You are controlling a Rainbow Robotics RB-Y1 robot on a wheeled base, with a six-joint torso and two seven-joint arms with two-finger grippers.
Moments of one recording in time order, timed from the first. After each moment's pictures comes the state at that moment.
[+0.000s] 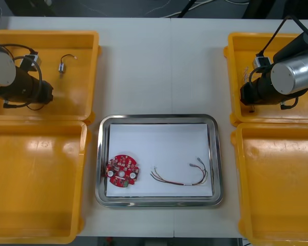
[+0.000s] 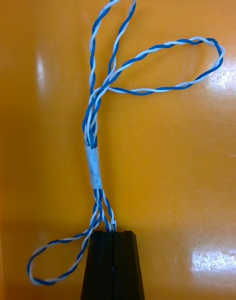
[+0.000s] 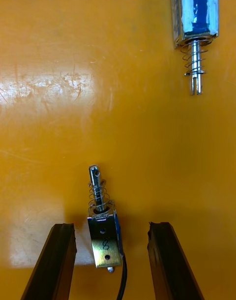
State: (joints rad) right arm -0.69 -0.70 0.32 -1.34 -0.64 1.25 1.26; left arm -0.60 0.64 0.00 -1.32 0.58 1.31 -1.55
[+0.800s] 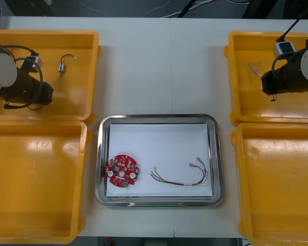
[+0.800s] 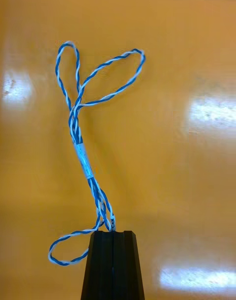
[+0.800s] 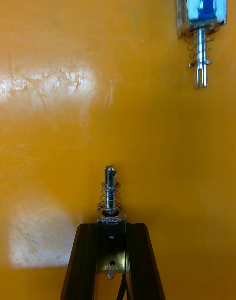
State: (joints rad) right arm -0.67 -0.76 0.17 -1.36 -0.66 1.26 1.48; left arm -0.61 0.64 0.00 -1.32 0.58 1.33 -1.55
